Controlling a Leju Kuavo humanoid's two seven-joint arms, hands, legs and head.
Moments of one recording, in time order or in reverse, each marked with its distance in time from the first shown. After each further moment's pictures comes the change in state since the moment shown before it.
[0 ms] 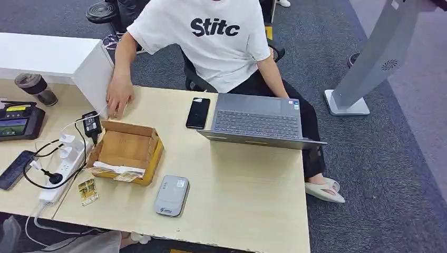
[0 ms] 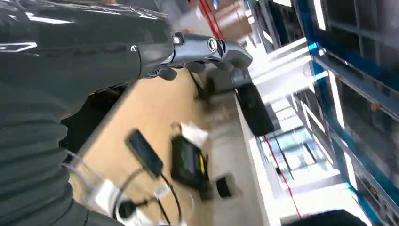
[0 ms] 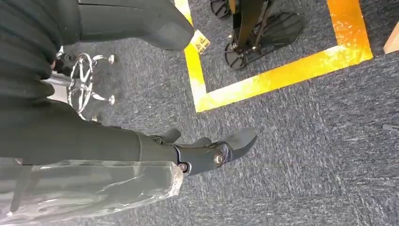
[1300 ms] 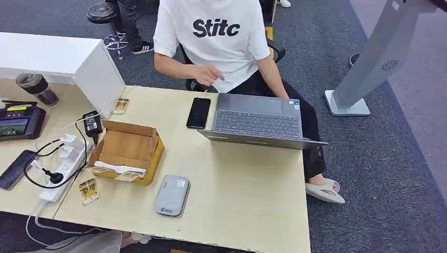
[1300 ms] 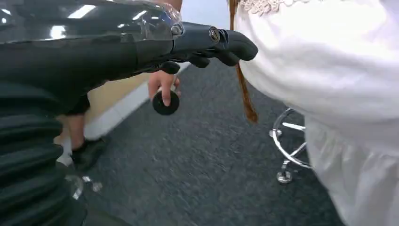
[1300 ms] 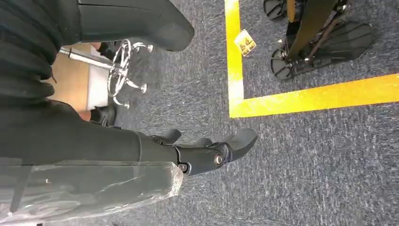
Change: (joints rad) left arm -0.413 -0.028 0.753 1.251 -0.767 0.121 0.426; right arm 0.008 0.015 0.020 0.067 0.148 0.000 0.075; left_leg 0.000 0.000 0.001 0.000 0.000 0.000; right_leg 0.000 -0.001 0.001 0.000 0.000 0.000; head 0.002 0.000
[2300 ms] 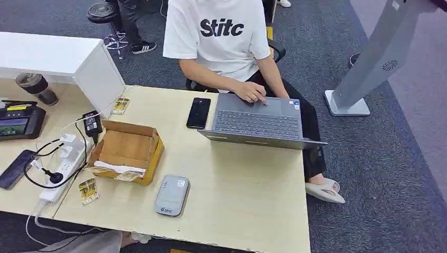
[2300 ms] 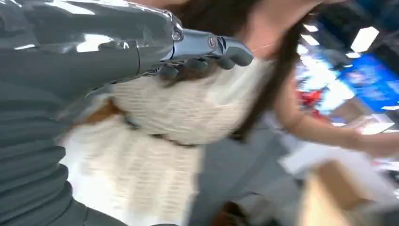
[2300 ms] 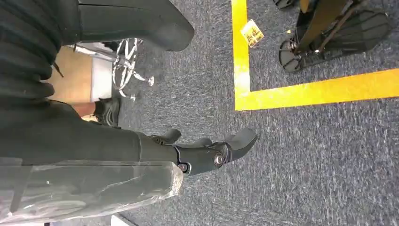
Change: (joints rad) left arm -0.047 0.002 0.273 -0.803 0.574 -0.383 -0.506; right arm 0.018 0.060 -0.005 -0.075 0.053 0.000 -0.008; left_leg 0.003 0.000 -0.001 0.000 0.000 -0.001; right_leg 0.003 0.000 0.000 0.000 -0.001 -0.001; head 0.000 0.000
